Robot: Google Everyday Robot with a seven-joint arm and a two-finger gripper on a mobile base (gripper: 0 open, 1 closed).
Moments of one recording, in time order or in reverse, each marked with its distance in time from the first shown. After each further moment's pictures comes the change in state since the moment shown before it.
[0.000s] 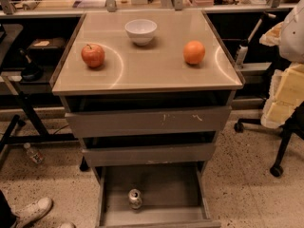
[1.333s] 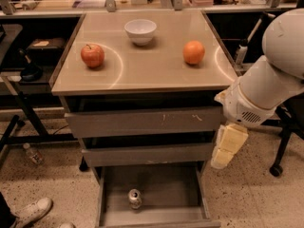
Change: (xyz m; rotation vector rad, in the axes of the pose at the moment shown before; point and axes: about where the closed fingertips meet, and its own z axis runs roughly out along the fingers) arm -0.020 0.048 0.153 -0.174 -0.099 0.024
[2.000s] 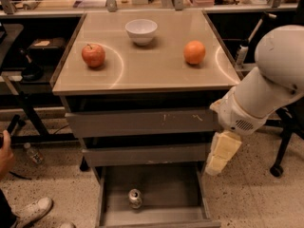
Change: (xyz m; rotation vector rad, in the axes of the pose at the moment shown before) arm 0.002 0.008 0.026 -0.047 -0.022 0.021
